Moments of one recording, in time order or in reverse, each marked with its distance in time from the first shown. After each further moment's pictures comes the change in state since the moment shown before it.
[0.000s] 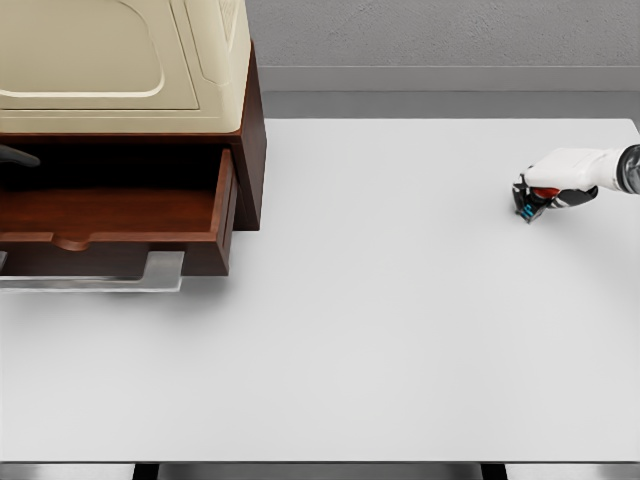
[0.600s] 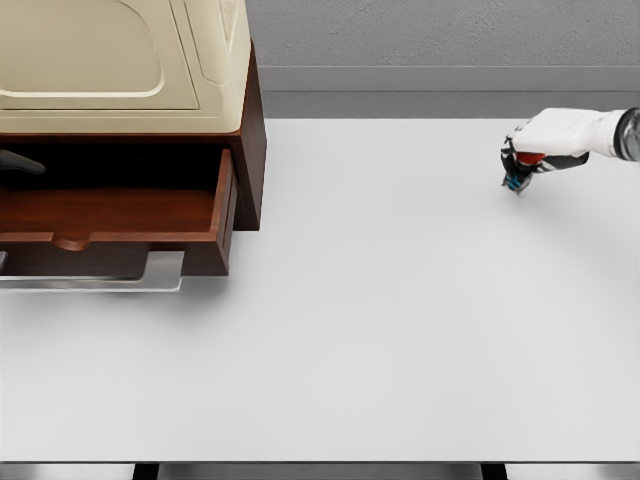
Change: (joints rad) left arm 0.000 -0.017 -0.001 0.007 -0.034 0.000 0.000; right arm -0.051 0.003 -0.037 -0.122 -0.008 -0.001 0.000
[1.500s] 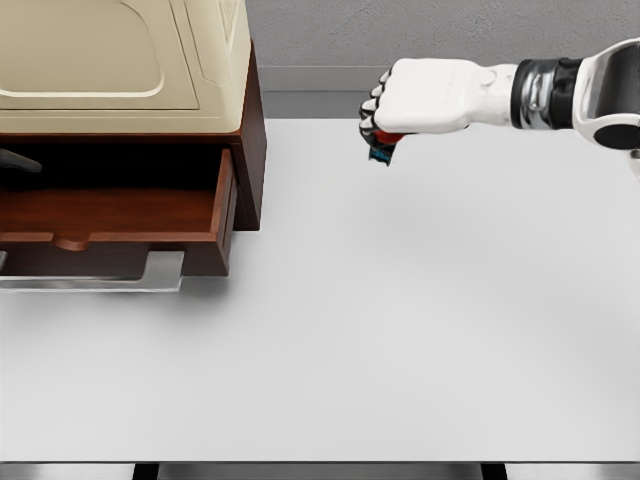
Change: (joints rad) left arm -0.001 0.007 0.001 0.001 0.001 0.000 0.000; right arm -0.110 0.090 0.039 -0.481 -0.045 0.000 0.000
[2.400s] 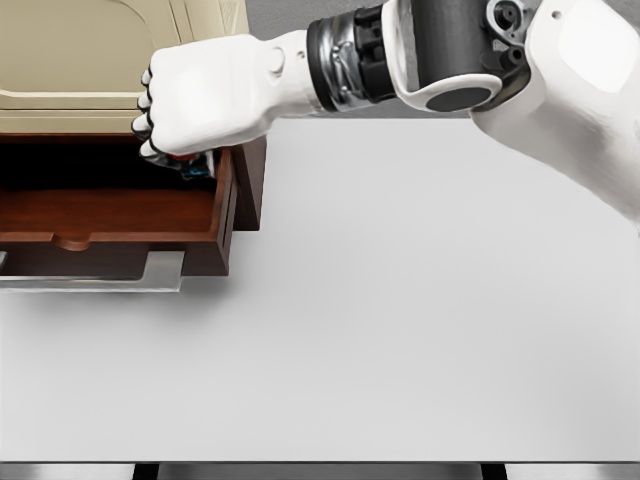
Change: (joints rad) left arm 0.001 0.002 -0.086 0.505 -0.011 0.000 0.000; right arm -0.305 0.348 0.191 -0.046 -0.057 0.022 0.000
